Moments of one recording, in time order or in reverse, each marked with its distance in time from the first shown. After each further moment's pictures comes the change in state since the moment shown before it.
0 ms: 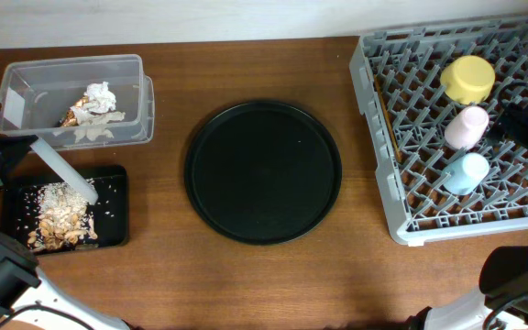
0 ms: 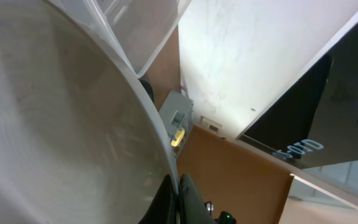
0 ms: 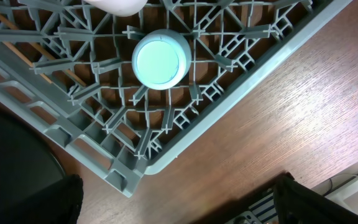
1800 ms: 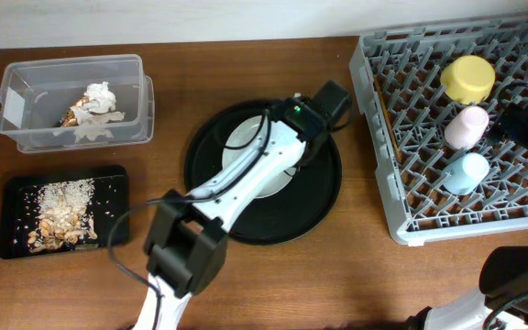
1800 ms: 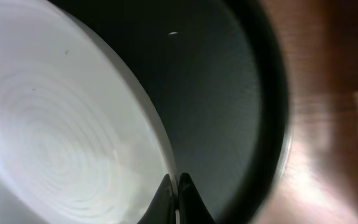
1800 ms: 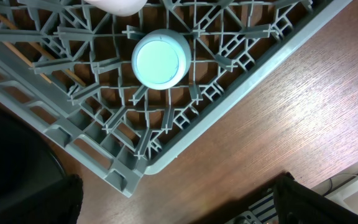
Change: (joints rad) left arm -1.576 -0.010 -0.064 0.562 -1.313 -0.525; right arm 0.000 0.000 -0.001 0.000 0.000 0.000
